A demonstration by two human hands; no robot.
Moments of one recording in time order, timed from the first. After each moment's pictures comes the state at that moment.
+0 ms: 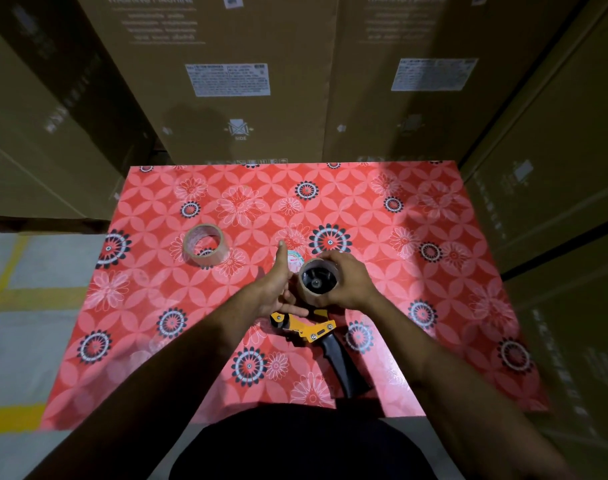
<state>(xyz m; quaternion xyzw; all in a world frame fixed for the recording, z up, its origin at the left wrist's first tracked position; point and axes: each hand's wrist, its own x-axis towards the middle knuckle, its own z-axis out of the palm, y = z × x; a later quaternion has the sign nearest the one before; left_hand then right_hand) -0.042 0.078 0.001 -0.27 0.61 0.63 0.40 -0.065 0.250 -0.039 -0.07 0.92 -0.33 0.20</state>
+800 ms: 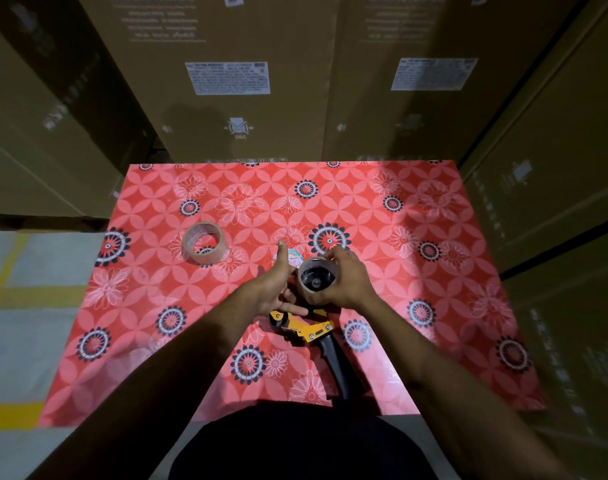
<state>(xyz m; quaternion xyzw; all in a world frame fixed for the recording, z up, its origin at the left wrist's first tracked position) -0.041 0.082 0.010 -0.27 0.61 0.64 0.38 -0.059 0.245 -0.036 -0.03 0.92 -0.35 0.18</state>
